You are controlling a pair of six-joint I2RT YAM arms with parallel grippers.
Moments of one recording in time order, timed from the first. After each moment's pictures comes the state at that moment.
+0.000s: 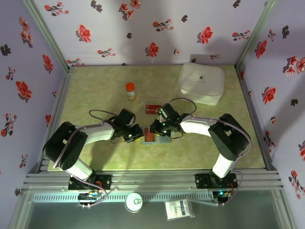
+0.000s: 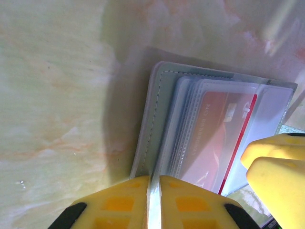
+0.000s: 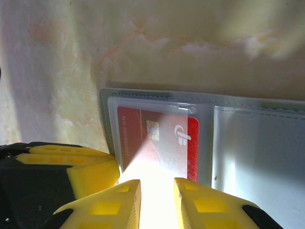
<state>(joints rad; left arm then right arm) -0.66 1.57 0.68 -0.14 0.36 -0.99 0.75 1.71 0.89 -0.16 -0.40 0.88</state>
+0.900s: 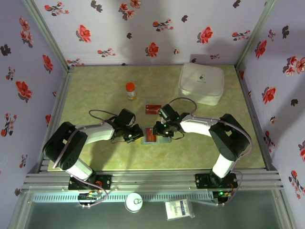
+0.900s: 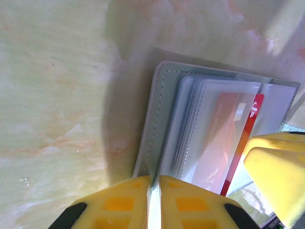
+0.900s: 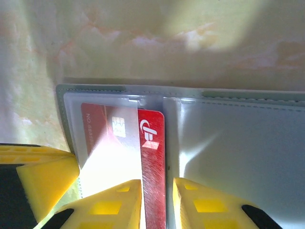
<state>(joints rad) -0.66 1.57 0.68 -0.15 0.36 -0.99 0.75 1.70 0.90 -0.28 -0.32 0.81</state>
